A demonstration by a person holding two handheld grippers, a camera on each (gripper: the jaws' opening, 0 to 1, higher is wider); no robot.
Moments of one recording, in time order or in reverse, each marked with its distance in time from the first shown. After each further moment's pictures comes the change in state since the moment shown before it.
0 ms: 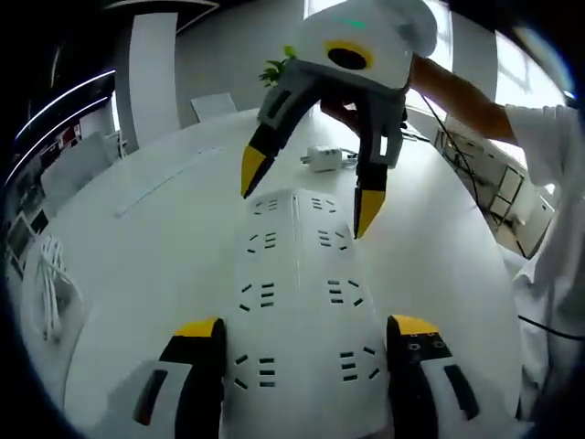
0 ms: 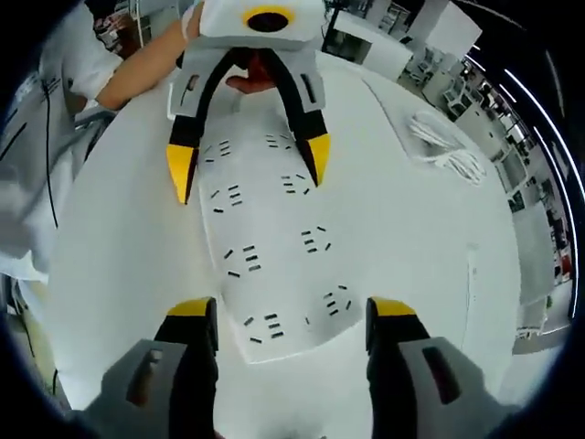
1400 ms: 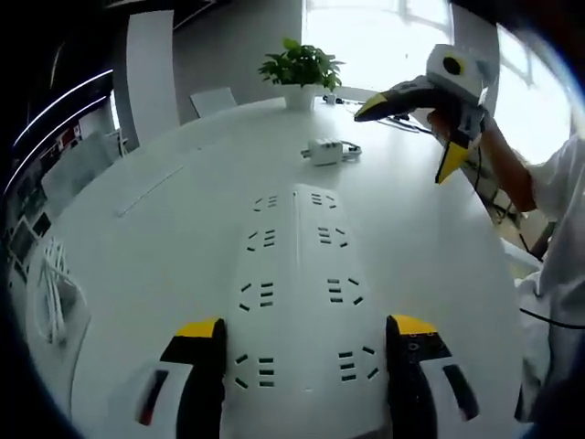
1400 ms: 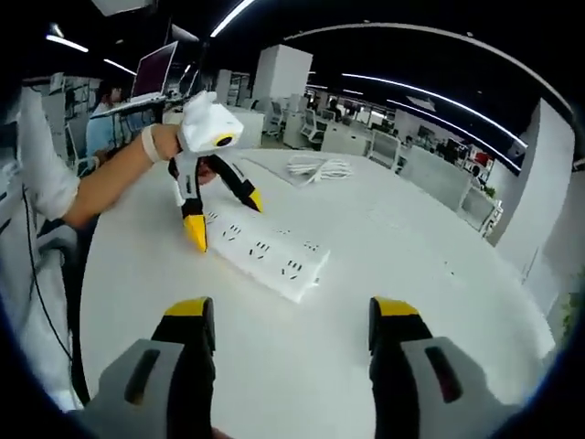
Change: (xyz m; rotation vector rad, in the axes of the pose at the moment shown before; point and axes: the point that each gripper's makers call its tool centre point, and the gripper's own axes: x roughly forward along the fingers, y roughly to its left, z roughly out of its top) left arm 0.001 0.007 0.001 0.014 0.040 0.018; right arm -0.089 0.052 -0.032 0.516 -0.415 -0.463
